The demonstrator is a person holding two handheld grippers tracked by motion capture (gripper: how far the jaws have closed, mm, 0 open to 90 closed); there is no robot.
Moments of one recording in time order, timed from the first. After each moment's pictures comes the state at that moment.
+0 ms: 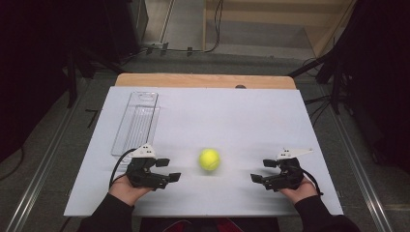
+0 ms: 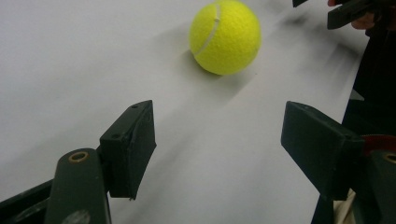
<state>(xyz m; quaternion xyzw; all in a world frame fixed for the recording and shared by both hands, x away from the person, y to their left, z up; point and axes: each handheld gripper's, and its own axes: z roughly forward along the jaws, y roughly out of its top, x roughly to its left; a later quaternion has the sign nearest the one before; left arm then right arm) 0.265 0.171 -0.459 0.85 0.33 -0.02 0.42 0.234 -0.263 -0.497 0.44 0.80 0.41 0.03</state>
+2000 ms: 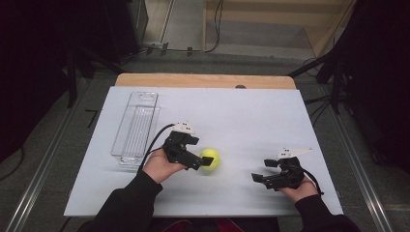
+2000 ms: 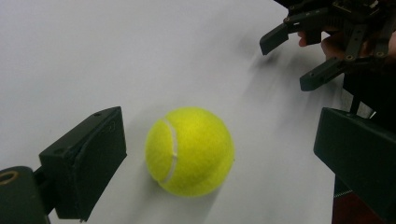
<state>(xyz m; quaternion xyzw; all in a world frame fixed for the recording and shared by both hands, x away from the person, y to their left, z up) 0.320 0.076 -0.436 0.87 0.25 -0.04 0.42 0.237 -0.266 -0.500 0.44 0.80 0.40 0.03</state>
